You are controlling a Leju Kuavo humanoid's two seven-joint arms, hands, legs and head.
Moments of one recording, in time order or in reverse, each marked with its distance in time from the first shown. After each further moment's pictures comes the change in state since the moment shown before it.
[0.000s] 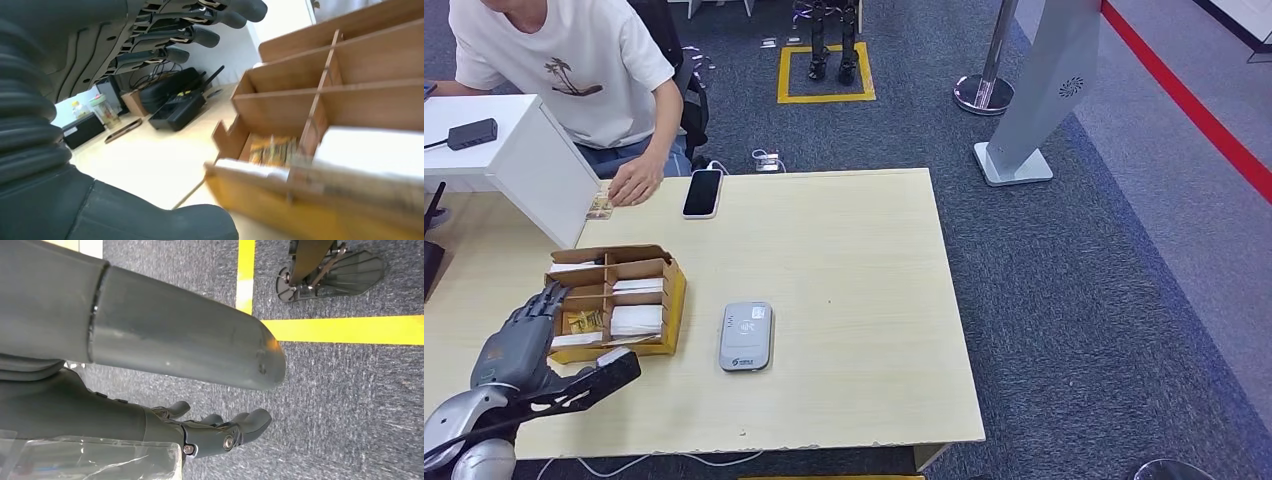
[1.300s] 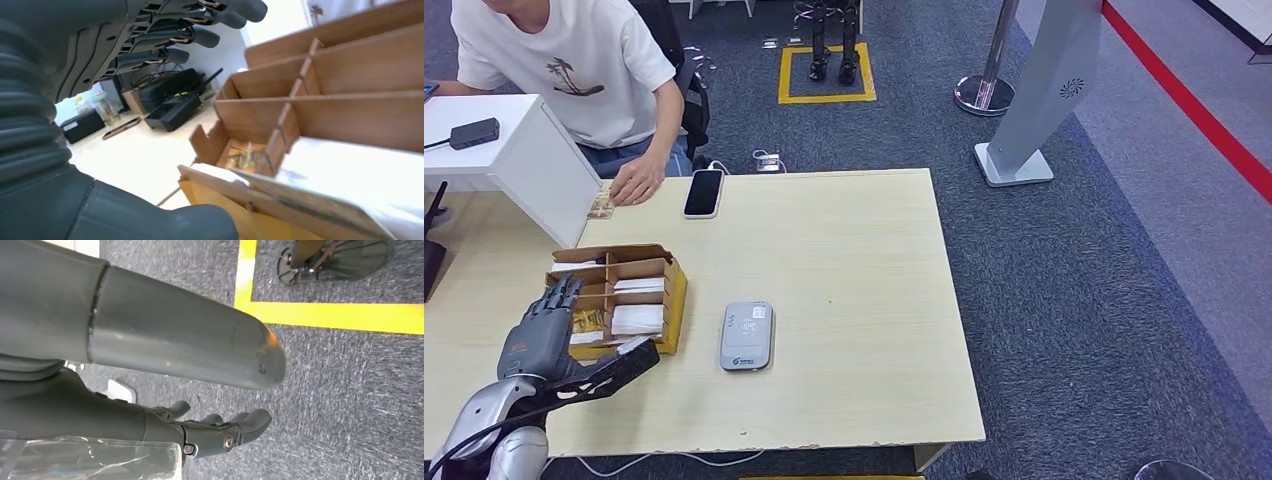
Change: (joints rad) left arm -0.093 -0.076 -0.029 0.126 -0.070 0.083 0.002; right arm -0.016 0.000 0.000 0.011 0.103 -0.014 0.027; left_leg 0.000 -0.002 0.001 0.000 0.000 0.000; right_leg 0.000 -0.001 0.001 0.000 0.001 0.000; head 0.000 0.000
